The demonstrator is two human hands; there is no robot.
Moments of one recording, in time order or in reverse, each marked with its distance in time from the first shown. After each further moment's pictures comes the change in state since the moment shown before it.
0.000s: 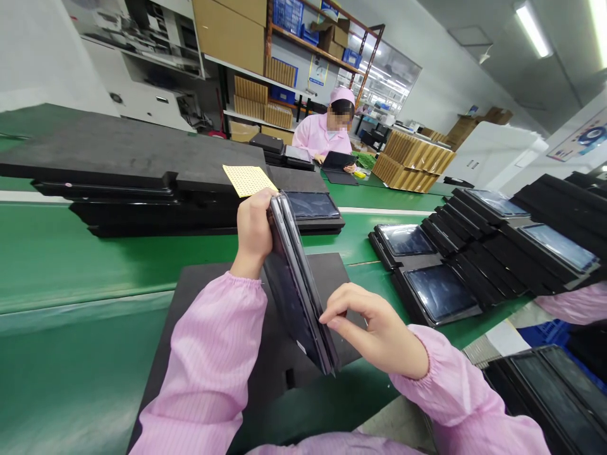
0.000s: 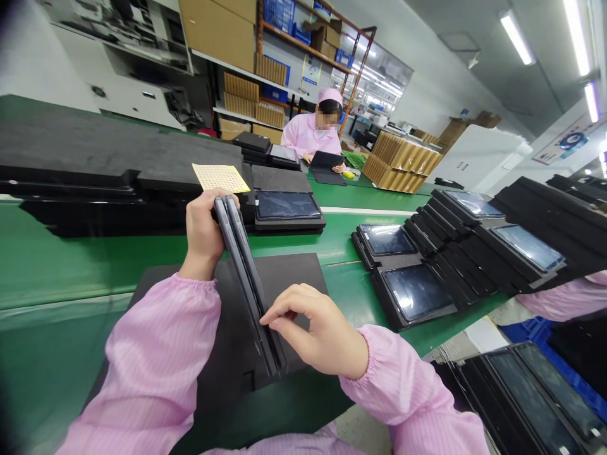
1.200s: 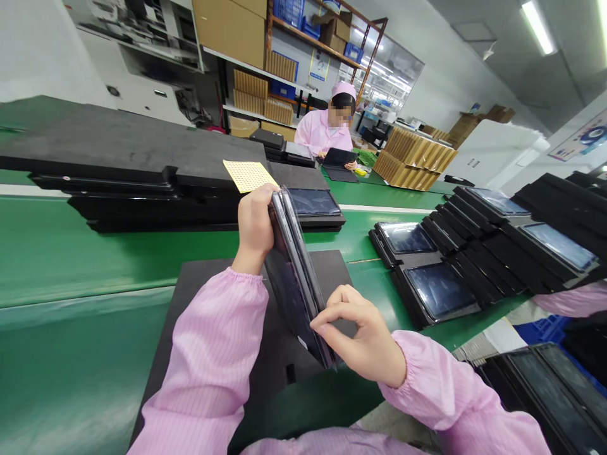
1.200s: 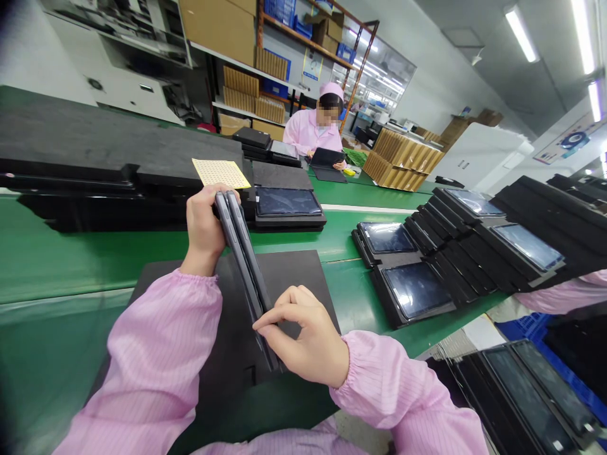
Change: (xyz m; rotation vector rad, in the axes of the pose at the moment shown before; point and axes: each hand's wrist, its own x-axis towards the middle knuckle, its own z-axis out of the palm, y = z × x) left_hand -0.001 0.000 0.000 0.006 -0.005 0.051; right_hand -0.008 0.008 0.029 -0.069 0.180 -0.002
